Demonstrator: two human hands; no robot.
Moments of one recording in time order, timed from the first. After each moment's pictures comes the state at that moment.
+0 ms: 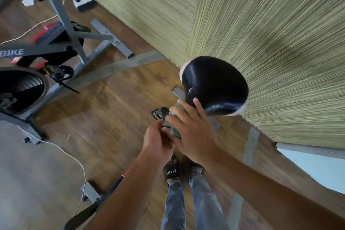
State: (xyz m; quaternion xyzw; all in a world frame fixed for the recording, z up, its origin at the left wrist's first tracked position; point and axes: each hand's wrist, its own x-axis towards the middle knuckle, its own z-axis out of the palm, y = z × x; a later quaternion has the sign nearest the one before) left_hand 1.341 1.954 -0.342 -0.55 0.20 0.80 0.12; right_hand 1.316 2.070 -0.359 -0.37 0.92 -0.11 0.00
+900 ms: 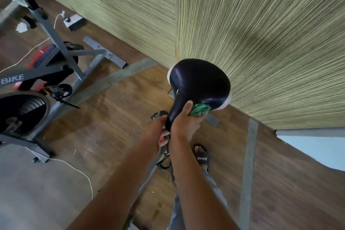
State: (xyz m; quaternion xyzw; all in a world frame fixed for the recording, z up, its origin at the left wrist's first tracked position) left_hand 1.323 1.958 -0.319 -0.47 0.53 0.64 0.30; right_hand 1.304 2.014 -0.336 0.50 0.61 -0.61 0.07
